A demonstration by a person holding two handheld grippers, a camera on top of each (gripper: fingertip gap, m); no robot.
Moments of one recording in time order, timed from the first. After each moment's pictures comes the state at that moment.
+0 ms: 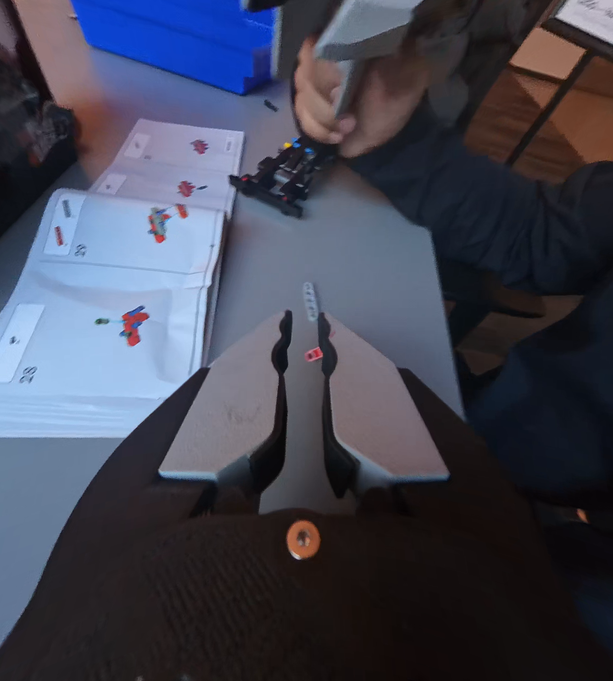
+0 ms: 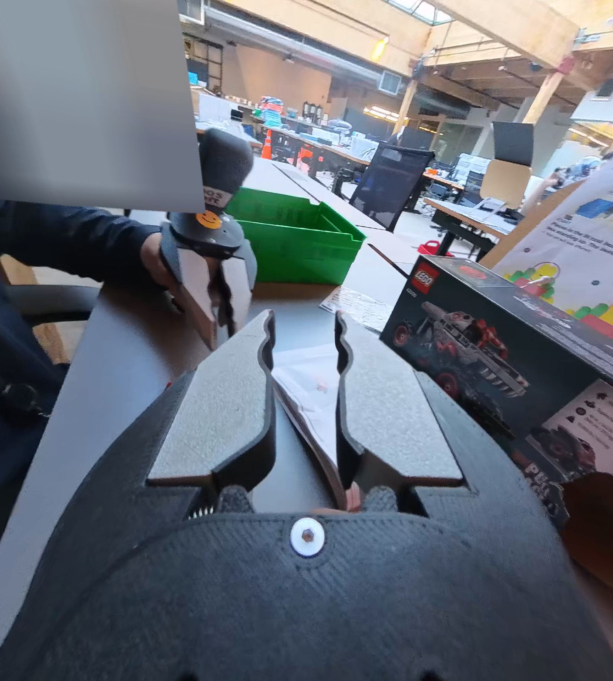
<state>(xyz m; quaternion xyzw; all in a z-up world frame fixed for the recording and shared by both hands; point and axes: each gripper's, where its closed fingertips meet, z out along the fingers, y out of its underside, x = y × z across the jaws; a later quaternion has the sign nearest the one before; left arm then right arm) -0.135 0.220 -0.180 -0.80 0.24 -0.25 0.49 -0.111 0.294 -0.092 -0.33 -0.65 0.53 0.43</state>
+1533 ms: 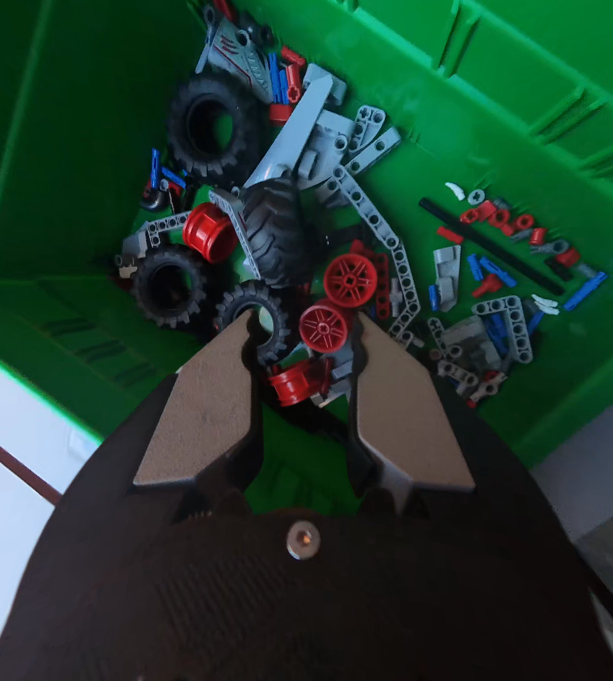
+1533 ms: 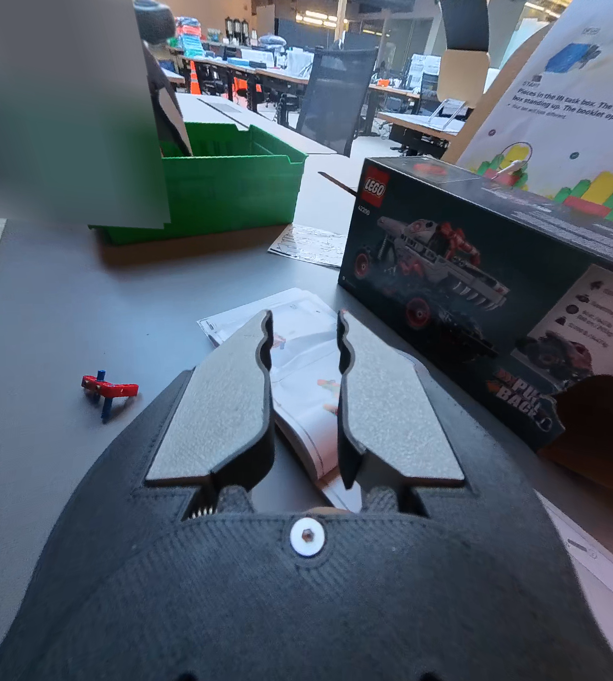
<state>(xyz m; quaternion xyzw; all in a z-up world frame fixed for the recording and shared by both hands) -0.468 0.059 -0.201 -0.98 0.11 0.08 0.17 -0.148 0.336 -0.139 -0.44 -0.63 0.48 0.42</state>
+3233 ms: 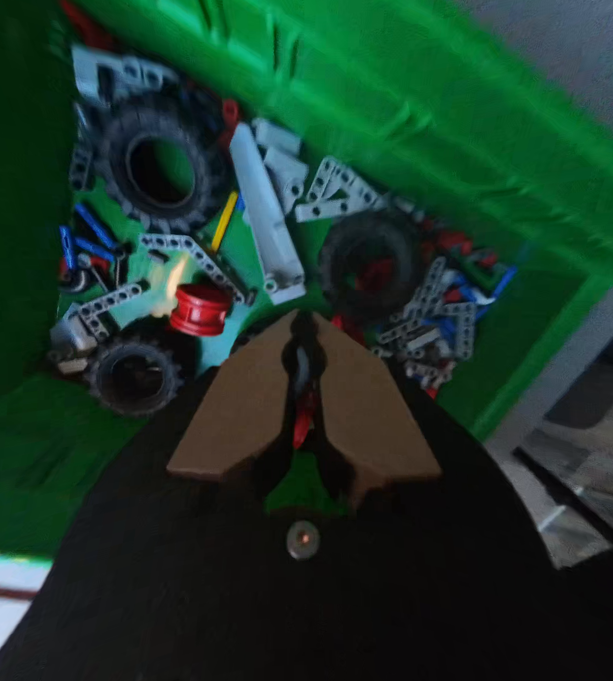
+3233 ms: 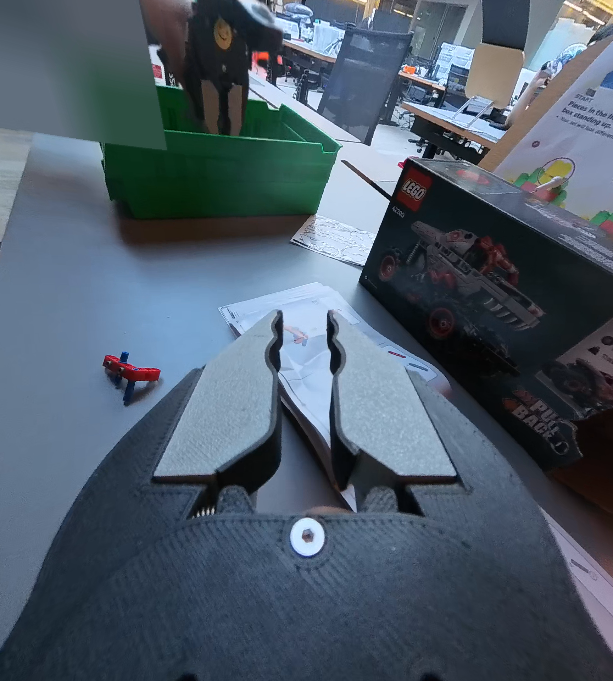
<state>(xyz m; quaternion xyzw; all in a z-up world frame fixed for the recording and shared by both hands) -0.444 0.088 -0.210 -0.98 0.18 -0.07 0.07 -0.146 0.312 -0.141 -0.41 -0.67 0.46 0.42</state>
